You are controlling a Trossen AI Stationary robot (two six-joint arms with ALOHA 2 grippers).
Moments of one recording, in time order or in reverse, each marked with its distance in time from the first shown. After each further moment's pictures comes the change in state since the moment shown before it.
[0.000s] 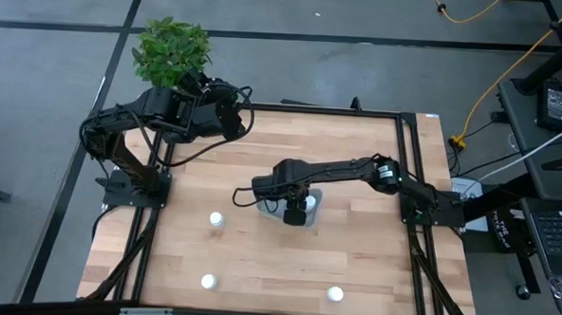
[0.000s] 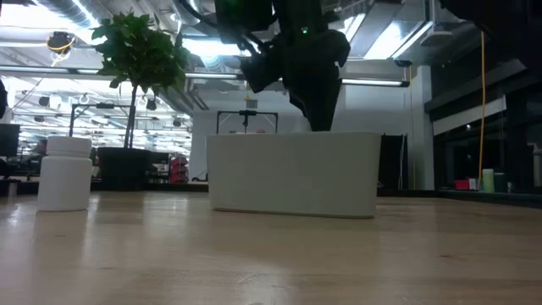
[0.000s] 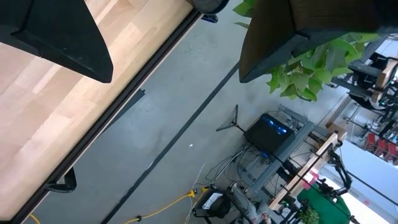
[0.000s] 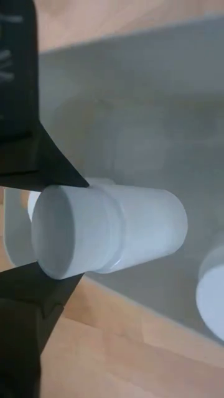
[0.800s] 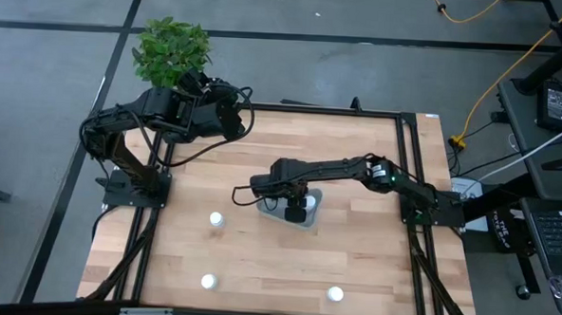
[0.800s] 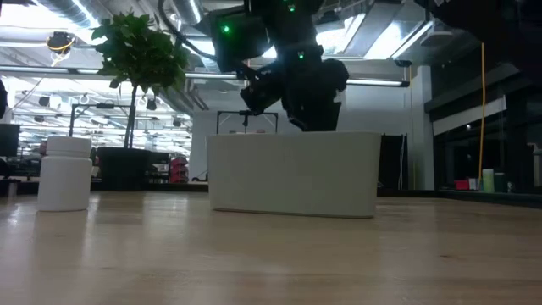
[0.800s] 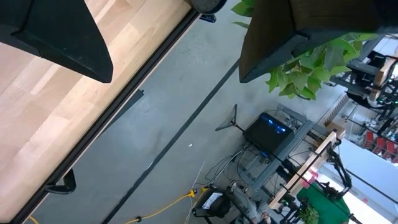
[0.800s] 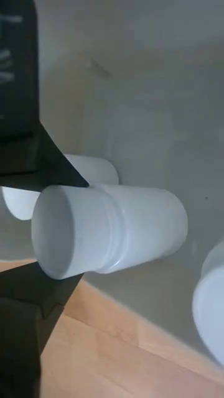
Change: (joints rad) left arm 0.000 0.000 0.000 0.000 -0.002 0.011; right arm -0.026 0.061 0.000 -0.010 0.008 -0.056
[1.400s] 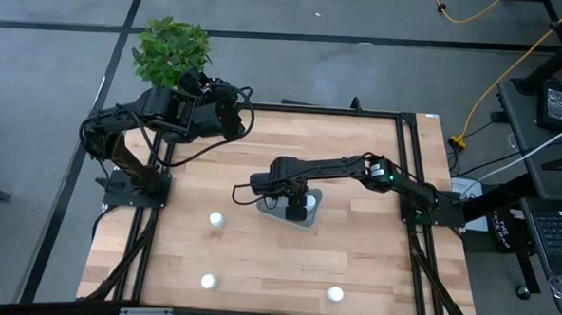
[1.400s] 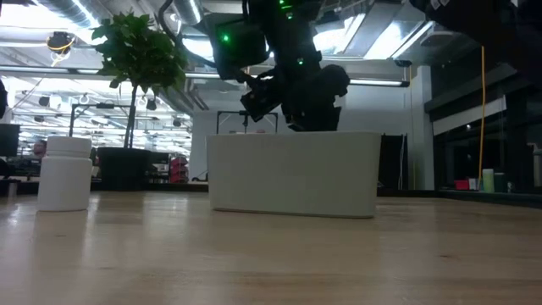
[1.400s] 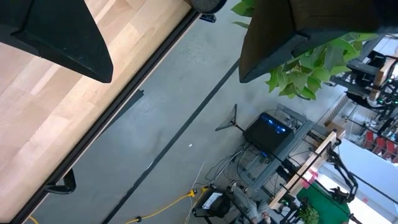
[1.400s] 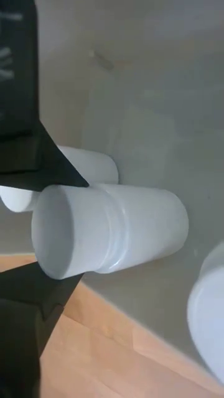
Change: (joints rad) left arm 0.000 0.000 0.000 0.000 0.000 0.000; right arm -0.013 0.011 0.000 -0.001 -0.013 -0.051
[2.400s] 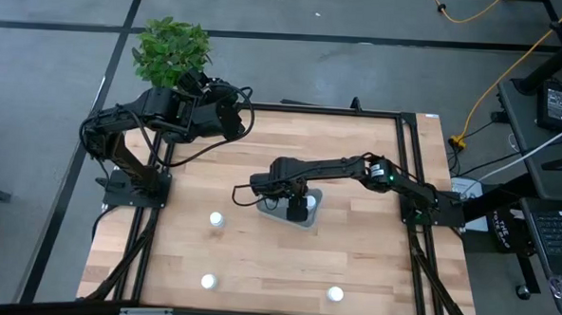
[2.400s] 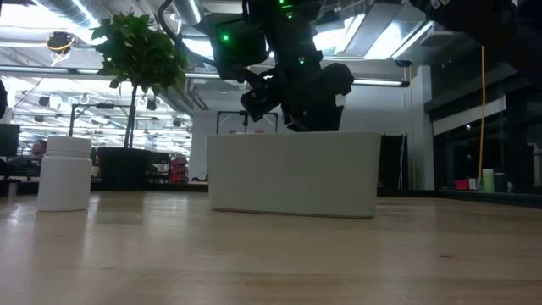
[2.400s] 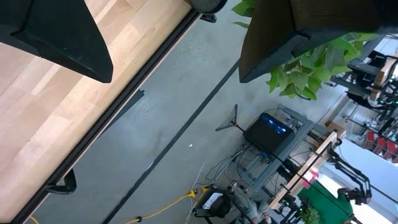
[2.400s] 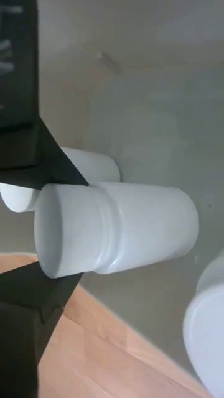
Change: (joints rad) left arm 0.000 0.000 0.000 0.000 0.002 0.000; right arm 0.000 0.000 0.000 0.000 -0.005 -0.047
